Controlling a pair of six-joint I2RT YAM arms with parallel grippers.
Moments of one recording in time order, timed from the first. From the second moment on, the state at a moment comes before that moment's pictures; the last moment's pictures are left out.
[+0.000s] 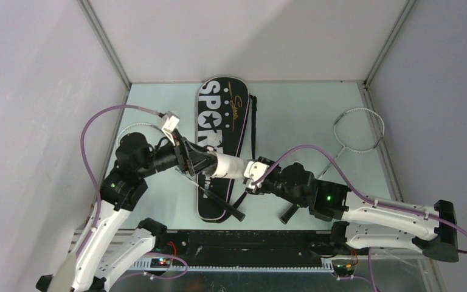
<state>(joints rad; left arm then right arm) -0.42 0.72 0.90 -0.35 0.64 -0.47 1.24 0.97 0.79 -0.08 0.25 -0.40</state>
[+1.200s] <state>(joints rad) -0.45 0.65 1.06 -0.52 0.50 -0.39 1.20 0.83 0.79 -0.11 0.37 -0.34</state>
